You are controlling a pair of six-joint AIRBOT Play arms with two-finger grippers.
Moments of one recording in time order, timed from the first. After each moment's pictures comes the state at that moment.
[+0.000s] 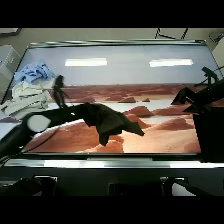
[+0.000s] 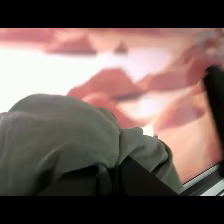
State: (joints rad) left arm -0.54 -1.10 0.90 0.95 -0.57 -1.69; right arm -0.26 -1.32 1.46 -1.19 1.65 1.65
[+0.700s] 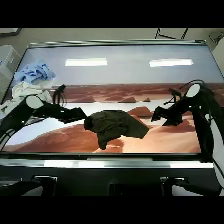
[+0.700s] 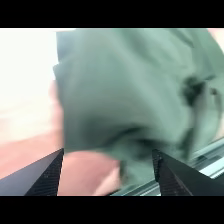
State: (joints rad) left arm -0.13 -1.28 0.98 0.90 -1.12 -1.44; right arm -0.07 -1.44 1.16 -1.21 1.44 1.60
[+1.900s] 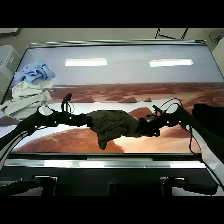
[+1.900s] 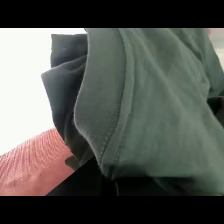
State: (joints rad) left arm -0.19 -1.39 0.83 0.59 -0.88 -1.15; right arm 0.07 -1.48 0.88 -0.92 1.14 1.61
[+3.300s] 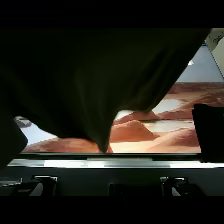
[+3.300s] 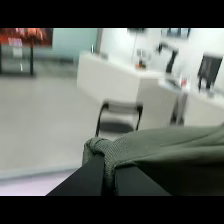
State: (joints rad) left arm 0.11 -0.75 1.67 0.86 -0.90 -1.31; right arm 0.10 -0.91 1.92 -1.54 1.18 1.74
